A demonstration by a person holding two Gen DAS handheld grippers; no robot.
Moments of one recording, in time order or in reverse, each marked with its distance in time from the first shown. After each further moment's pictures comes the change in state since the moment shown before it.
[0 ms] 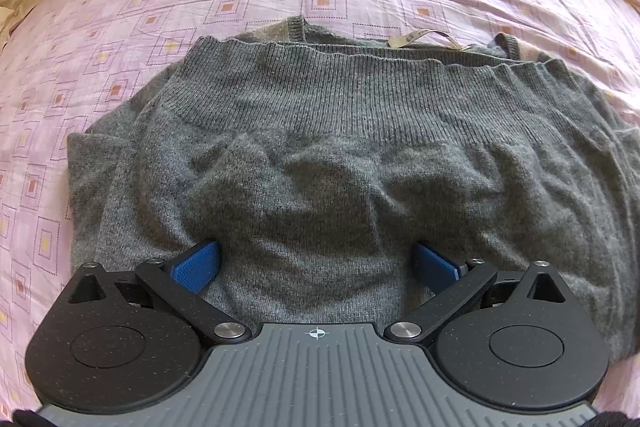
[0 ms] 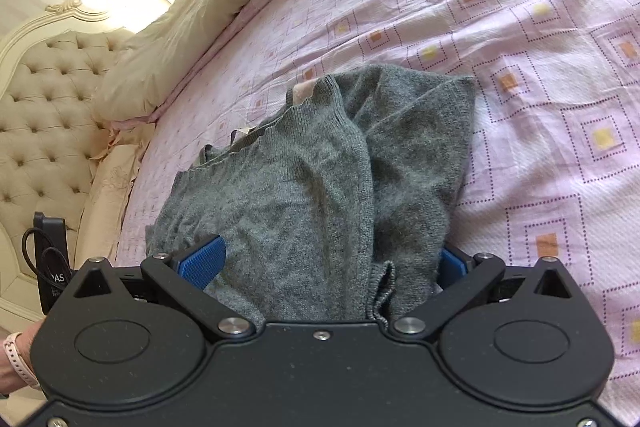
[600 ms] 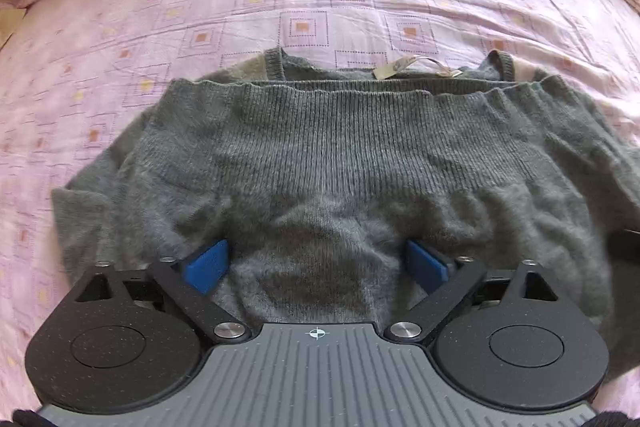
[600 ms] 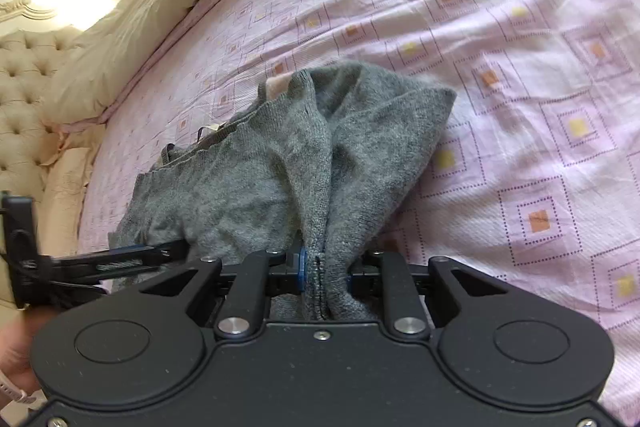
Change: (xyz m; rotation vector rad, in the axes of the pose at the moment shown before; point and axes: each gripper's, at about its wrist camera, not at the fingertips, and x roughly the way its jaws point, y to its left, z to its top) left arm 0.007 -0.011 0.026 0.055 -0.003 -0.025; right arm 0.002 0.032 0.001 0.036 0.017 -0.198
